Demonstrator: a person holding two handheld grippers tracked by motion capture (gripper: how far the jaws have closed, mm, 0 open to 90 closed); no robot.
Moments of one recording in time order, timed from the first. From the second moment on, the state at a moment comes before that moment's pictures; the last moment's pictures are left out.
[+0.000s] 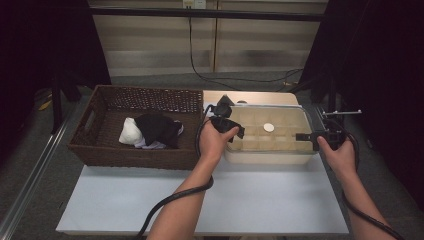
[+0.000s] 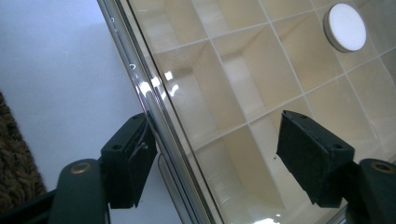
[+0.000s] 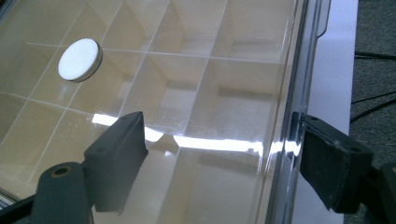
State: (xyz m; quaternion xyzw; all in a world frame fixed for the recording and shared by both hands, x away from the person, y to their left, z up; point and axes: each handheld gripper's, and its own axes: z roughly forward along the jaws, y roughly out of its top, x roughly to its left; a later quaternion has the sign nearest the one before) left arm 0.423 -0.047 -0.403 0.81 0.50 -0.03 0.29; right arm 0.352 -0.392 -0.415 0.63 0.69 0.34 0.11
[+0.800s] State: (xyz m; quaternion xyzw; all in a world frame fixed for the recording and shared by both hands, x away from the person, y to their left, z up) left arm 0.407 -0.032 -0.390 0.80 0.52 -0.03 0.29; right arm 0.324 -0.386 -0.401 0.62 0.68 0.36 0.12
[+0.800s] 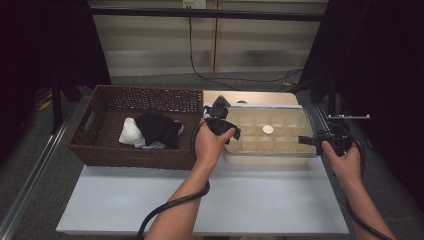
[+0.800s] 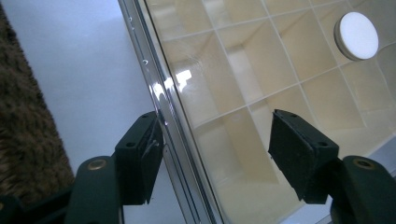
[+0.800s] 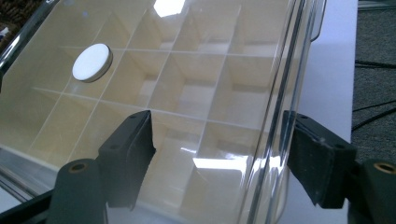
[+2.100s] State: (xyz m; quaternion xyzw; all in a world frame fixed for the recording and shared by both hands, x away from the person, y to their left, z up) left arm 0.356 -0.014 -0.387 0.81 0.50 -0.02 0.31; right arm 0.272 -0.385 -0.409 0.62 0.68 0.39 0.11
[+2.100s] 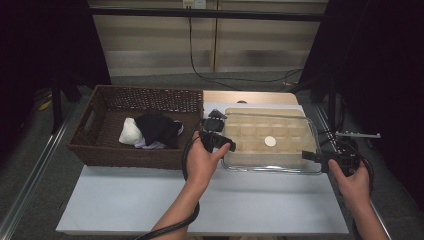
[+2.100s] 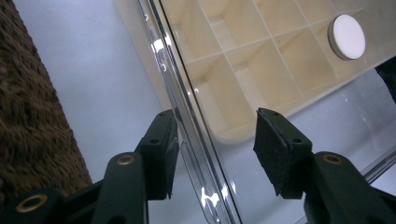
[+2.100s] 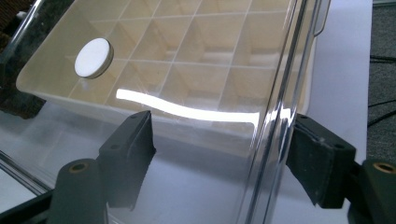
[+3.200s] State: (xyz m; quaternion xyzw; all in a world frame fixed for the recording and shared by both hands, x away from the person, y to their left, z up) left arm 0.315 -0.005 -0.386 0.82 0.47 -0.01 0.33; right arm 0.237 -0.390 -0.416 0.62 0.67 0.39 0.11
